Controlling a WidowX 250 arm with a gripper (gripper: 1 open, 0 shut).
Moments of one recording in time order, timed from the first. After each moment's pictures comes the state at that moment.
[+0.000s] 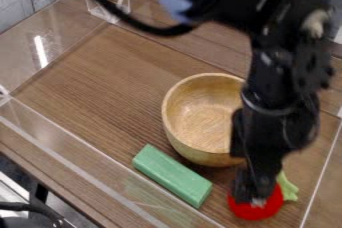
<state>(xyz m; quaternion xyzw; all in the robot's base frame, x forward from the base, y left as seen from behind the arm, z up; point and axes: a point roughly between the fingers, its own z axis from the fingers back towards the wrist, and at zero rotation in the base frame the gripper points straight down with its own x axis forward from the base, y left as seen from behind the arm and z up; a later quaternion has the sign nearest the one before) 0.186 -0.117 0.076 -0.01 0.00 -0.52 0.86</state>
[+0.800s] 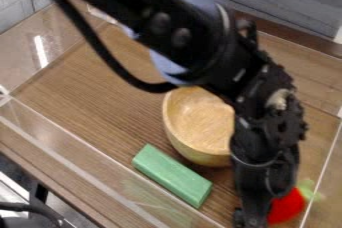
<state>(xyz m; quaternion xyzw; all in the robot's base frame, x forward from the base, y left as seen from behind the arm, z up) 0.187 -0.124 0.021 -0.03 -0.04 -0.53 0.85</state>
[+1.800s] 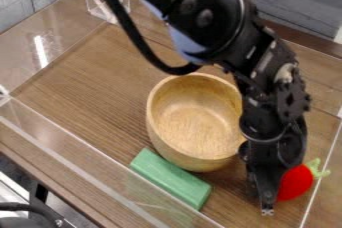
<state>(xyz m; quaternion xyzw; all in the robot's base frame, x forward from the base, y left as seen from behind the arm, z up) 0.220 -0.109 0.020 -0.05 -0.06 -0.47 0.88</state>
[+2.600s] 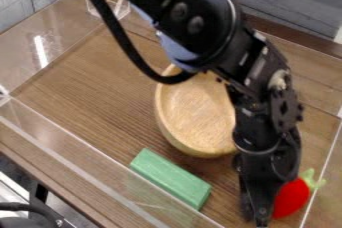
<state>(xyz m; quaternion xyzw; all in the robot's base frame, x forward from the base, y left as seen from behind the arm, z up) 0.191 -0.131 0.020 -0.08 -0.03 -0.50 0.86</state>
